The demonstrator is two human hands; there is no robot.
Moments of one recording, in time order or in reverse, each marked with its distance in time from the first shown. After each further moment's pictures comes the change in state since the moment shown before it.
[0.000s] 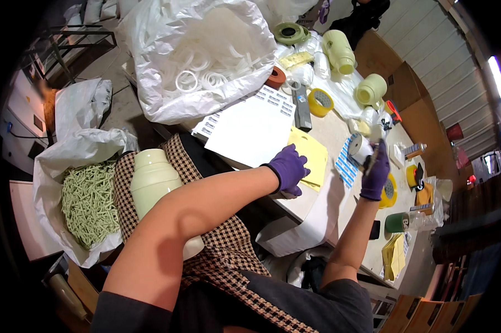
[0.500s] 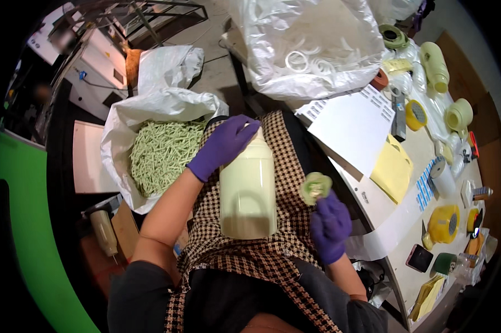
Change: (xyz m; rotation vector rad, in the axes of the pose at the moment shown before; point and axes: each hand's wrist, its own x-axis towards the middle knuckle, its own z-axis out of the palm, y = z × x) left_hand -0.329 -0.067 0.009 -0.640 0.761 -0.934; right_hand -0.259 -0.111 0.125 0.114 -0.596 -0.595
